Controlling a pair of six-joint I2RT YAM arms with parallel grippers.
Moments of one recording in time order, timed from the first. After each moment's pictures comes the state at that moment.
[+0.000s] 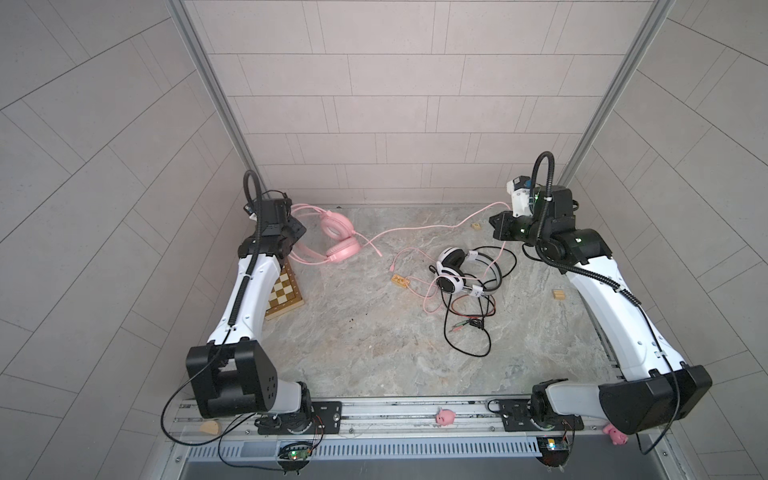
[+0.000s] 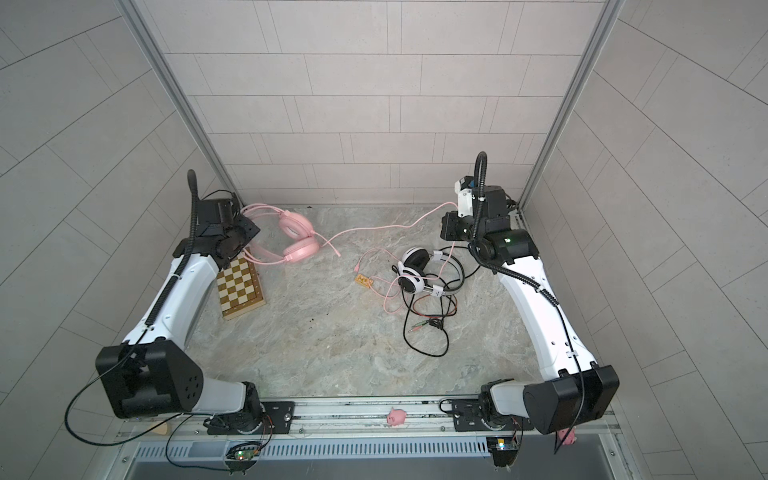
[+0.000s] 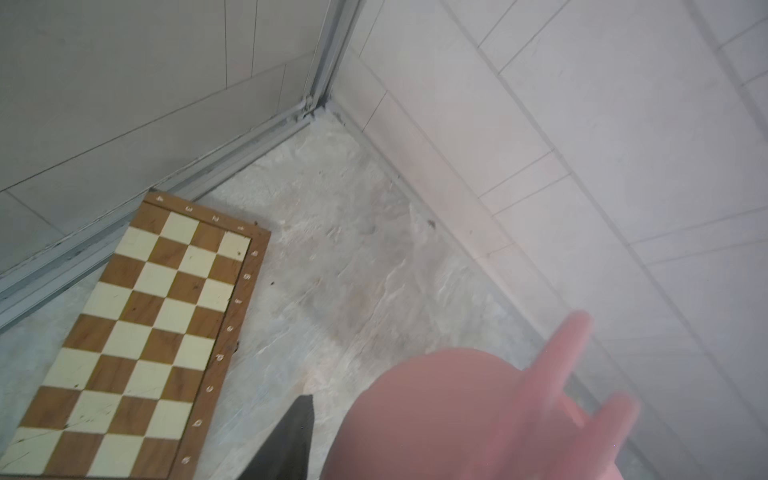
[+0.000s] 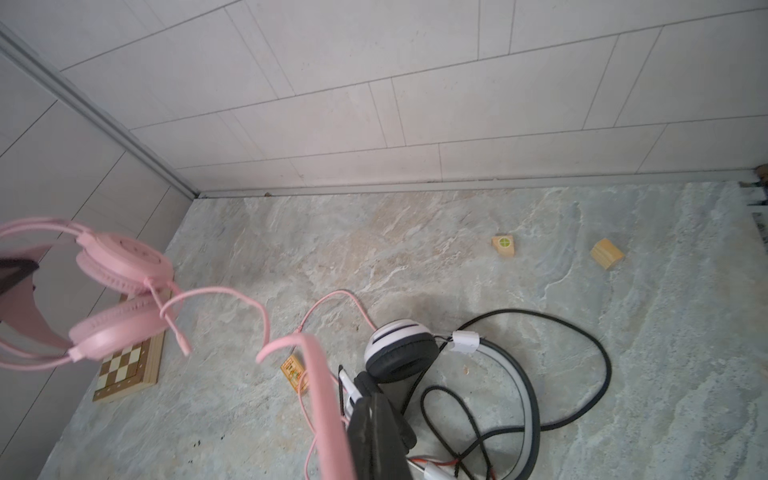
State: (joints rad) left arm 0.11 1.41 1.30 -0.48 -0.11 -0.77; right arm 0.17 1.29 1.44 -0.70 -0.19 0.26
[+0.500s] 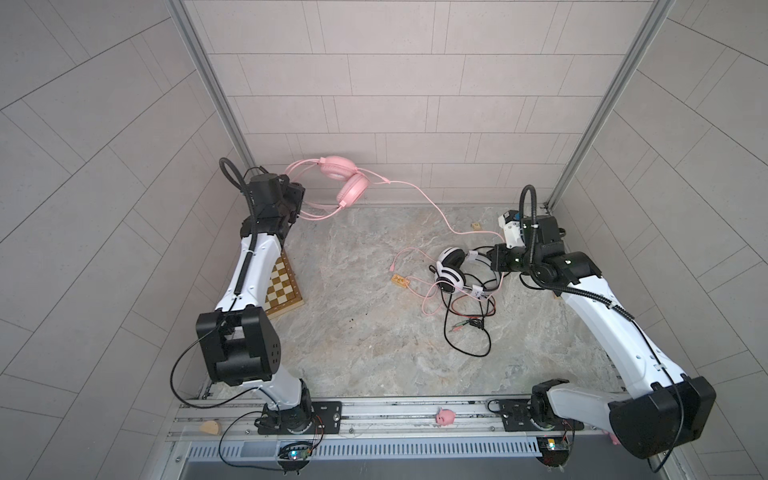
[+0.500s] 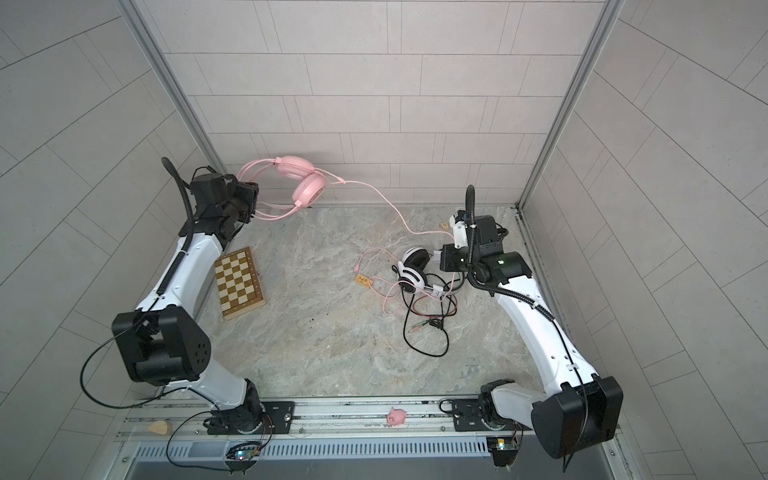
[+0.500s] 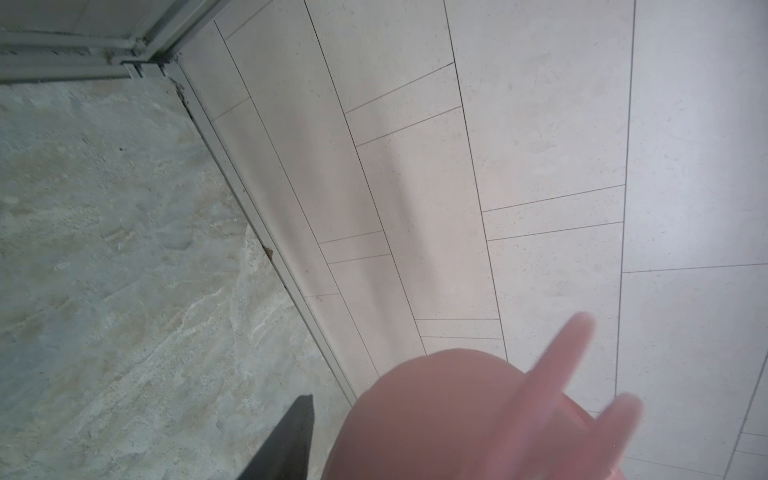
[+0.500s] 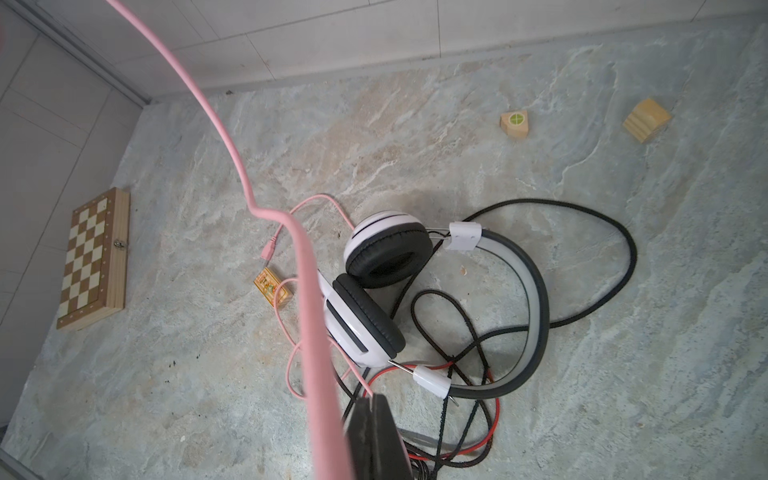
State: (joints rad) left arm 0.14 1.60 1.48 -0.22 0.14 -1.21; right arm 0.21 1.22 1.20 -0.73 -0.17 0.24
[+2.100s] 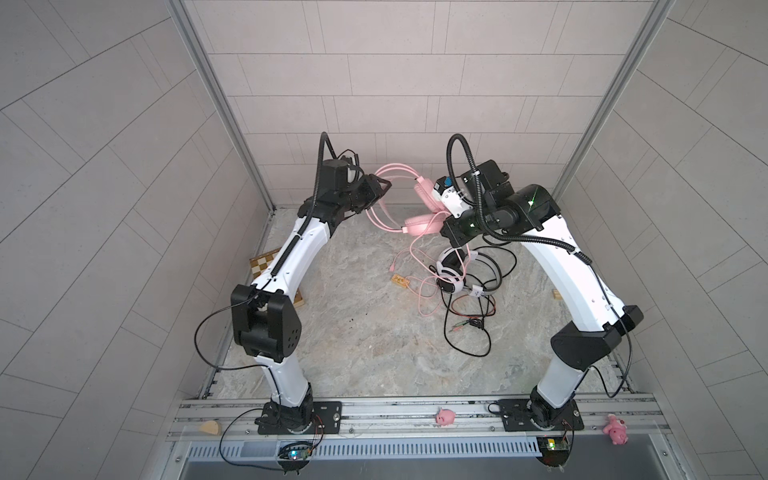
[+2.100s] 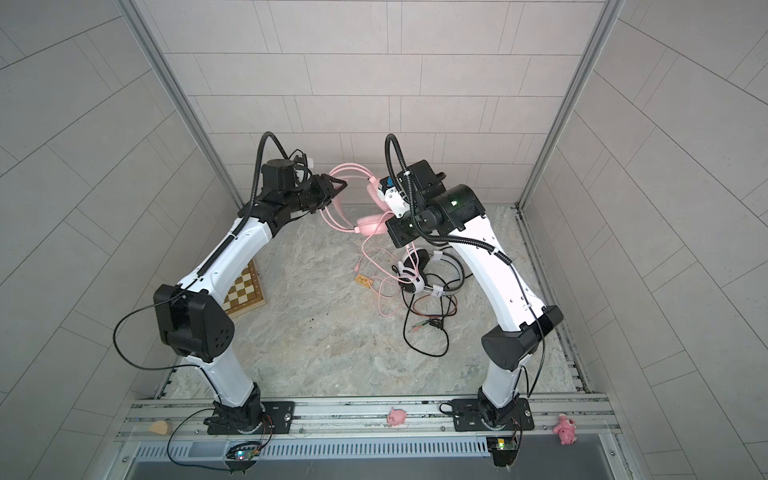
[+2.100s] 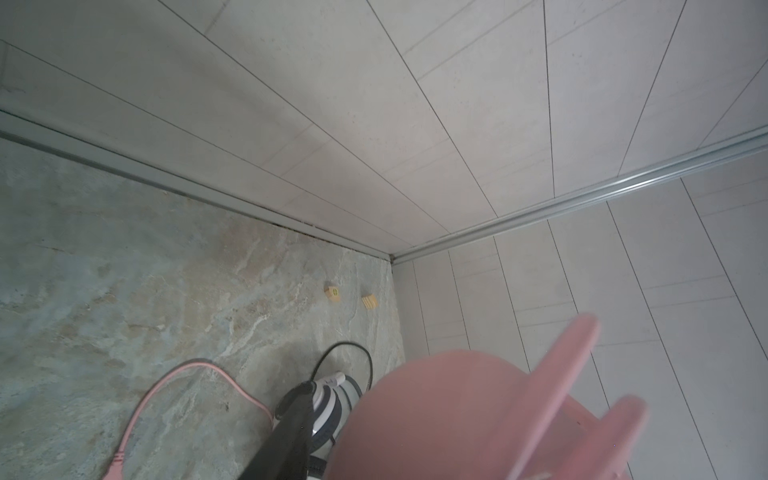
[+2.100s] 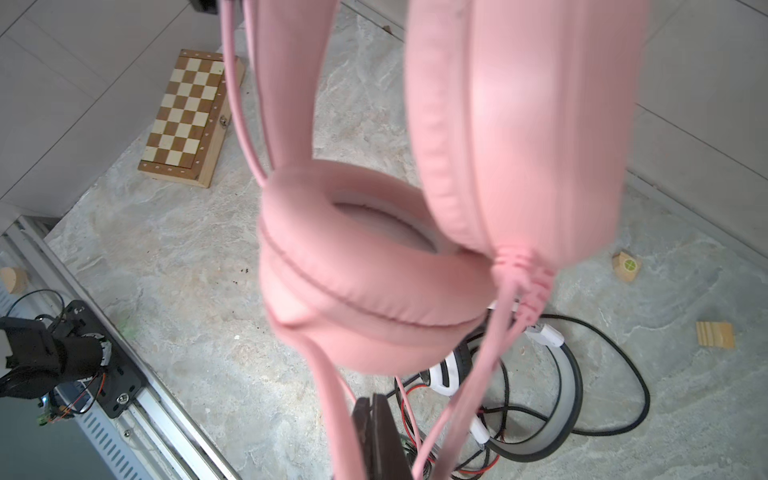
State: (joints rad) left arm -0.23 1.77 1.72 -0.30 0.52 -0.87; right arm 0.51 1.74 2.21 -1.35 -0.13 -0.03
